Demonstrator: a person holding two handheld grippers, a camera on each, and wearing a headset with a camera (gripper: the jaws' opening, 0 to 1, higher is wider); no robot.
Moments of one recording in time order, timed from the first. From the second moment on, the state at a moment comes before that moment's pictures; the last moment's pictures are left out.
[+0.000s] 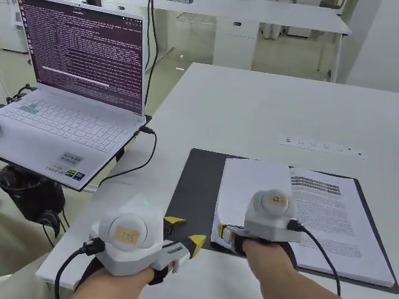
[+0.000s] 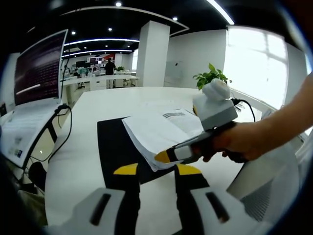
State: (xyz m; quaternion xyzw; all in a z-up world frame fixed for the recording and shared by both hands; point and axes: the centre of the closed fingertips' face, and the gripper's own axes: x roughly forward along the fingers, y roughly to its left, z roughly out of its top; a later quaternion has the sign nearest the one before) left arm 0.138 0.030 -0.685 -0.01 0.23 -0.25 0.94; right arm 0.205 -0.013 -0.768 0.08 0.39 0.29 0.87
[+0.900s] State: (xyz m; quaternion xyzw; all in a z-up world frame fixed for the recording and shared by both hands) left arm 0.147 0.018 -0.704 0.01 0.26 -0.26 0.93; right arm 0.187 -0.013 -0.779 0.14 0.37 0.30 0.87
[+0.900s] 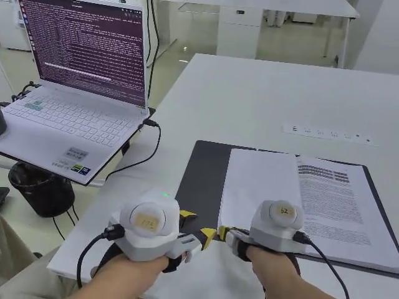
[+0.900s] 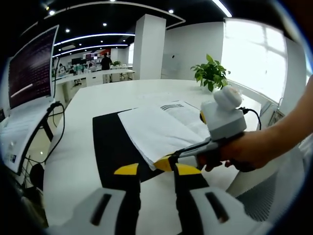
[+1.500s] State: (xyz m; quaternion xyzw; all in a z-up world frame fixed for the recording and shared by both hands) left arm 0.200 -0.049 -0.749 0.04 0.27 -0.29 0.92; right arm 0.228 -0.132 -0.741 0.19 0.28 0.20 0.92
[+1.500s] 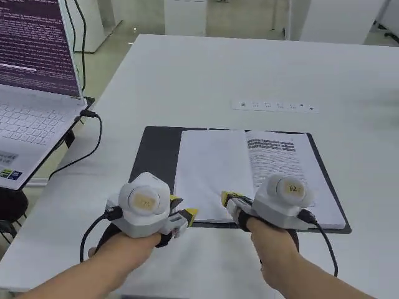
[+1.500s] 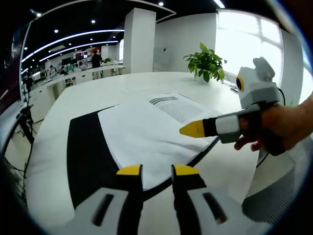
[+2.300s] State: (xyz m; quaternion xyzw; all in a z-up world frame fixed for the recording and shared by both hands) left arm 0.211 -0.048 -0.787 0.04 0.24 -0.22 0.94; right arm 0.292 -0.180 -0.749 0.18 0.26 0.21 0.92
